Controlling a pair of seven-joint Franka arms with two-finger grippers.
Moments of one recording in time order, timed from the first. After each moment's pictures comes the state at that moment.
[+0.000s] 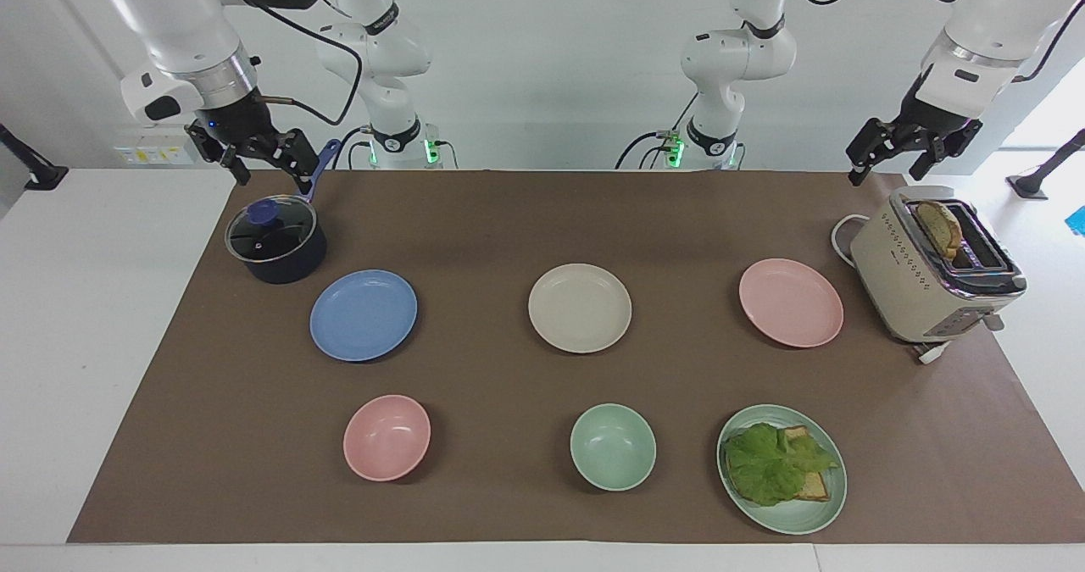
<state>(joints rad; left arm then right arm) 0.02 -0.06 -0.02 -1.58 0.01 1.53 -0.05 -0.05 -0.02 0.03 -1.57 -0.01 1.53 0.17</state>
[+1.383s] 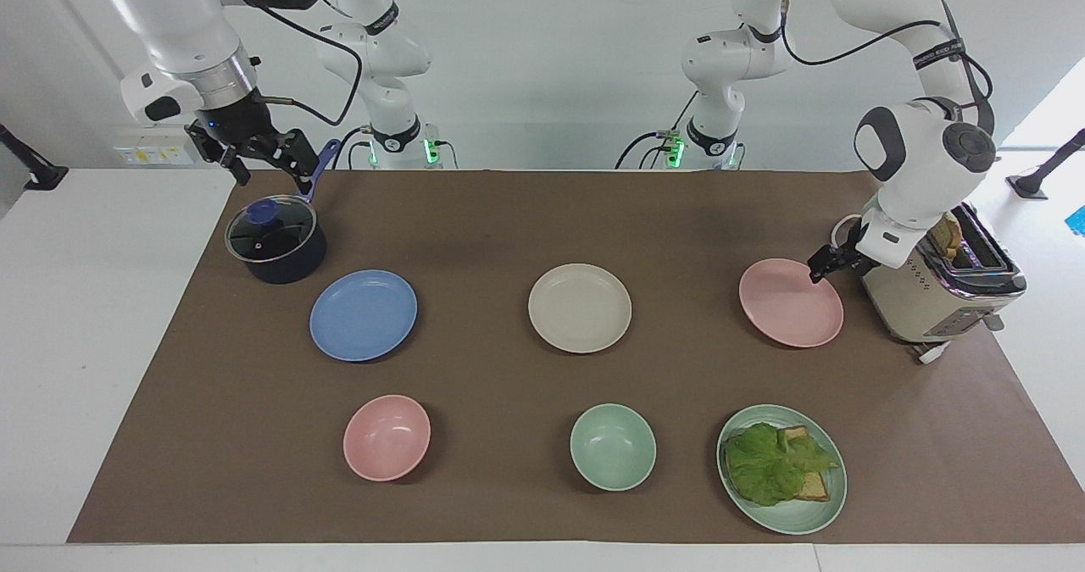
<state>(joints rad) 0.12 0.10 -0.01 -2.09 0.01 2.11 0.00 -0.05 -0.01 0.03 -1.57 -0.01 1.53 0.17</state>
